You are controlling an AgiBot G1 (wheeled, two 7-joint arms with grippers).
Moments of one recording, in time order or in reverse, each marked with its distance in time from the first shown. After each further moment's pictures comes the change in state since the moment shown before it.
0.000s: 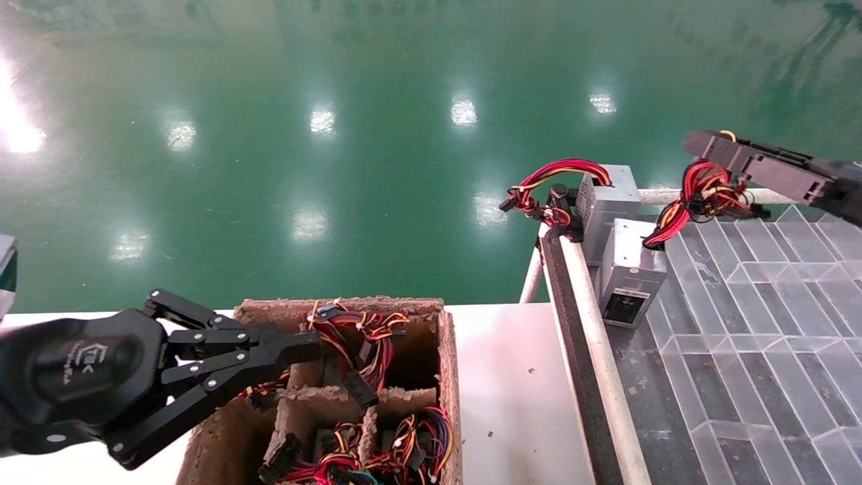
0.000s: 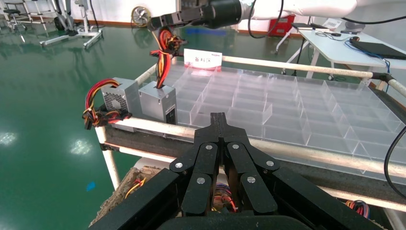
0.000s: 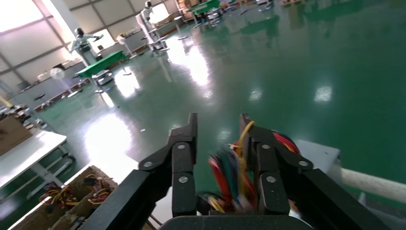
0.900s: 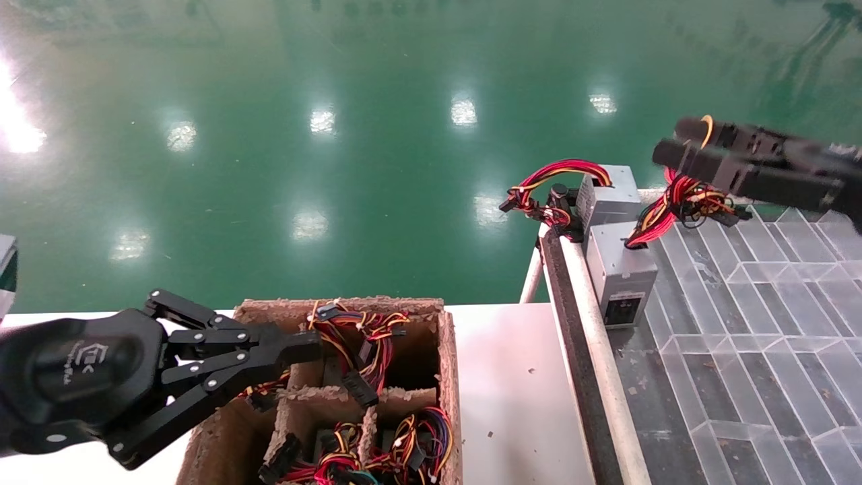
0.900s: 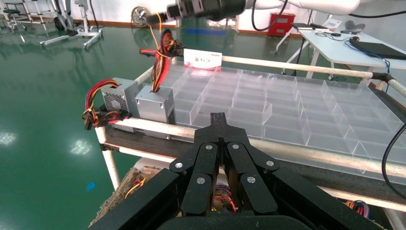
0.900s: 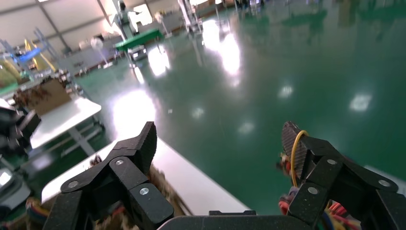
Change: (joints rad) left arm 0.000 0.000 0.000 0.000 0.000 0.000 0.000; right arm 0.024 0.044 -0.094 0.237 0.012 -0.006 0.070
